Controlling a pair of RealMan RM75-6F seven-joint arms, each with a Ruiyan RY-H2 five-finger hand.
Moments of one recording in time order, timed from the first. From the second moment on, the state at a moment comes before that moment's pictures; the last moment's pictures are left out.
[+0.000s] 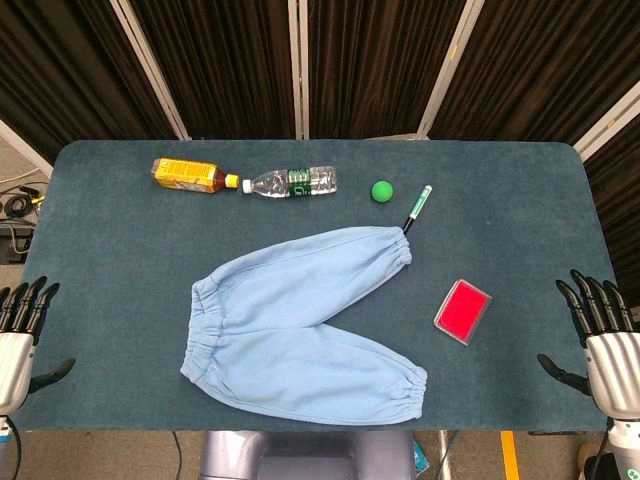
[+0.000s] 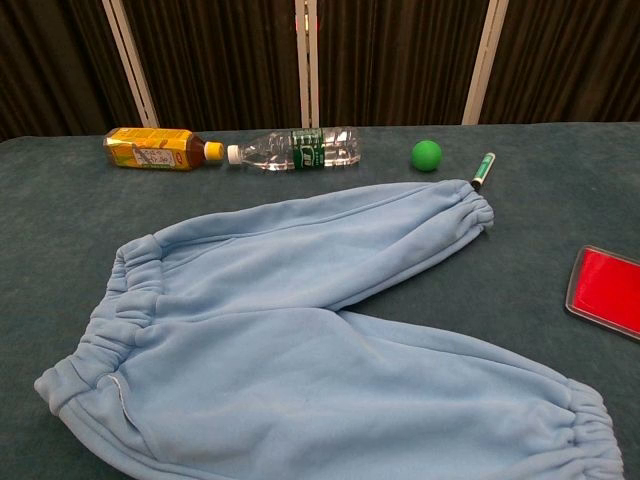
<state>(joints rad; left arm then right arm) -0.02 -1.04 -0.02 -1.92 1.56 1.58 0.34 0.04 -0.99 0.08 -1.79 -1.66 1.63 -0.06</state>
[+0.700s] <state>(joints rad) -0.03 -1.05 -0.03 -1.92 1.52 1.55 0.36 0.10 -0.98 0.01 -1.75 -1.77 1.48 -0.05</state>
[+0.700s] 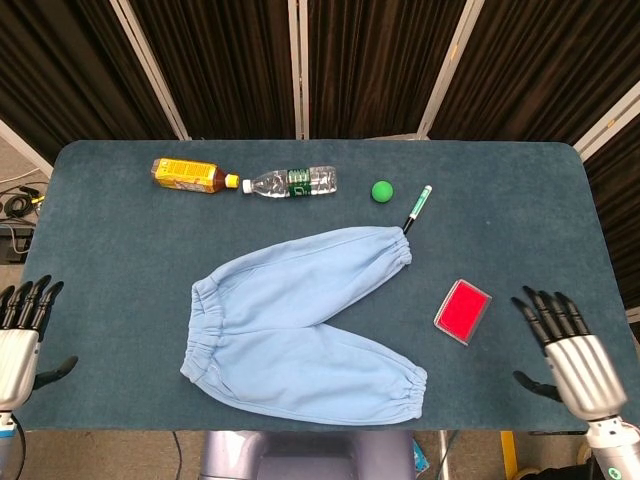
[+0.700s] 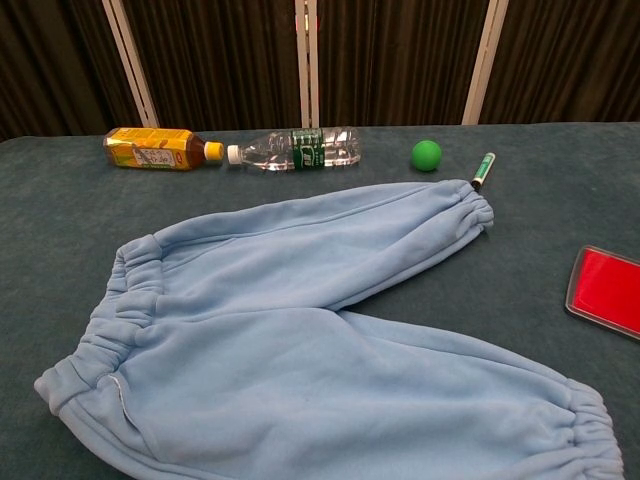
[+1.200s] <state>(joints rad) -0.04 -1.05 -0.06 -1.91 1.45 1.52 0.36 0.34 -1.18 -0.12 -1.48 -2.24 1.33 -0.01</state>
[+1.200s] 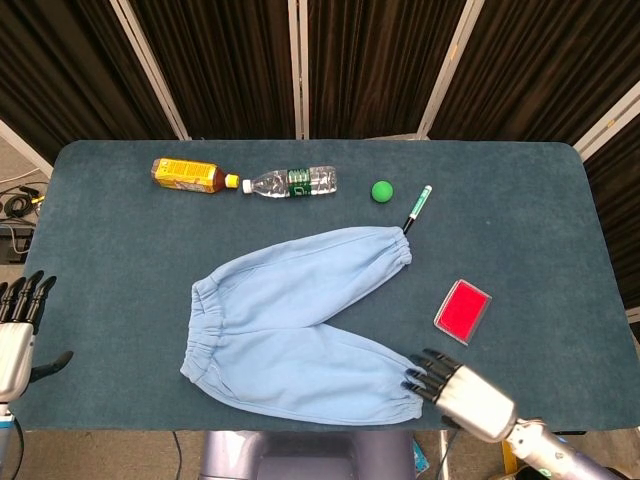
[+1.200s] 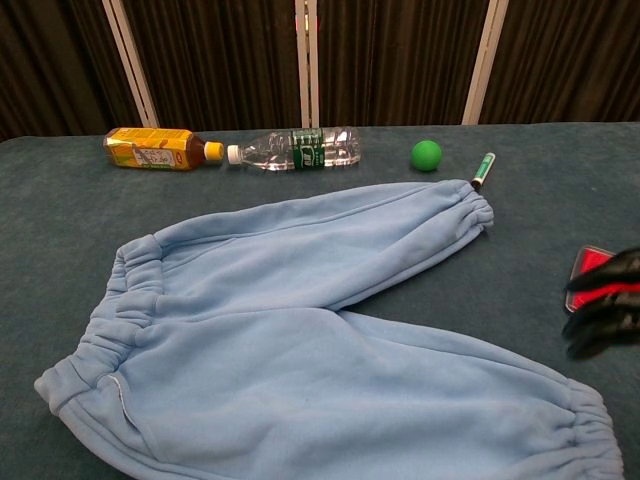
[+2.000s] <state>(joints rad) -0.05 -1.05 -0.05 -1.90 1.43 1.52 0.35 0.41 -1.40 -0.17 -1.25 -2.25 1.20 -0.22</state>
